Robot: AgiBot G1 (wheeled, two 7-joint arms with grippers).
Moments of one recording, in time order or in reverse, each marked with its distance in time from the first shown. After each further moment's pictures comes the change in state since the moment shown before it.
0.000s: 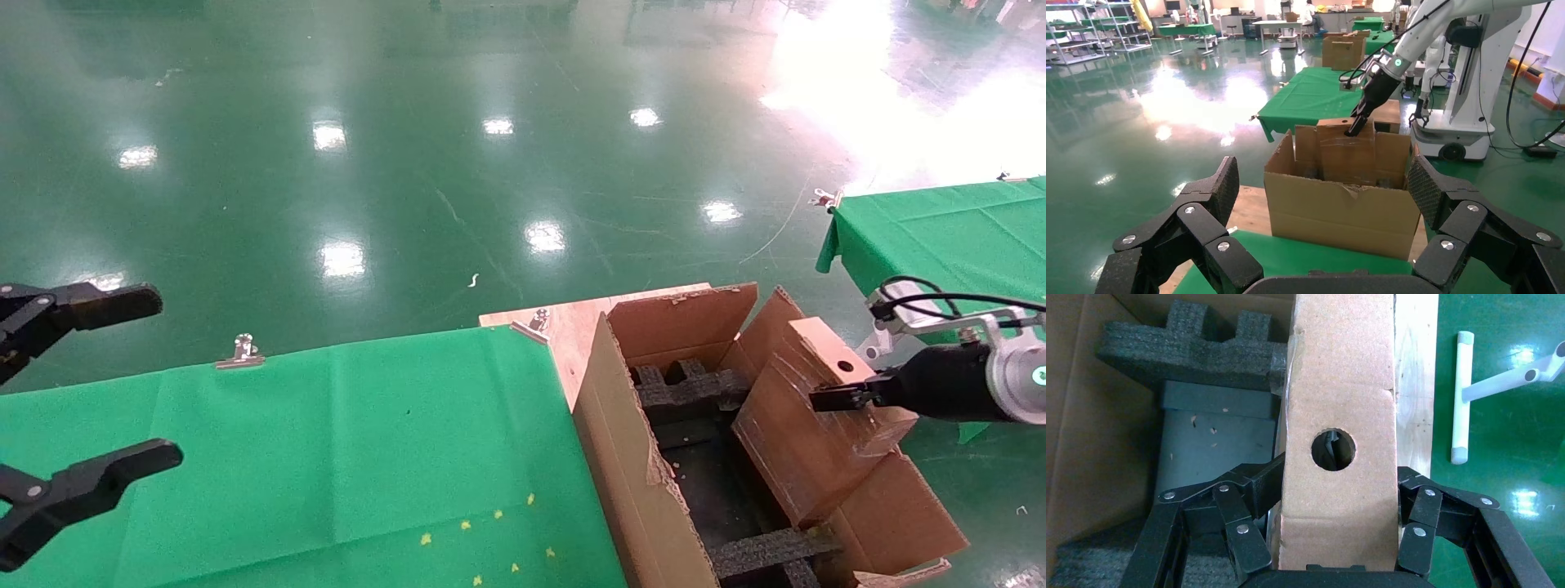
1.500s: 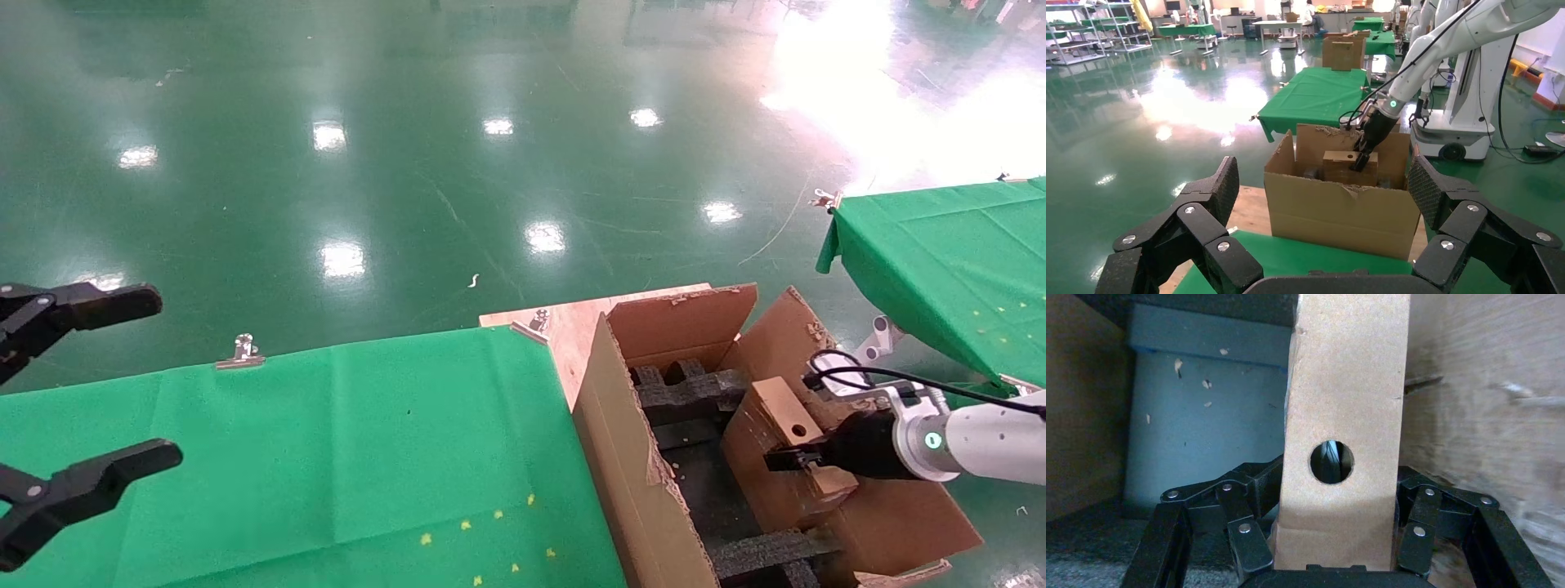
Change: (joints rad) left arm 0.000 0.000 0.000 0.000 0.000 0.000 0.000; right arm -0.303 -0.184 -0.016 -0.178 0.162 0.165 -0.099
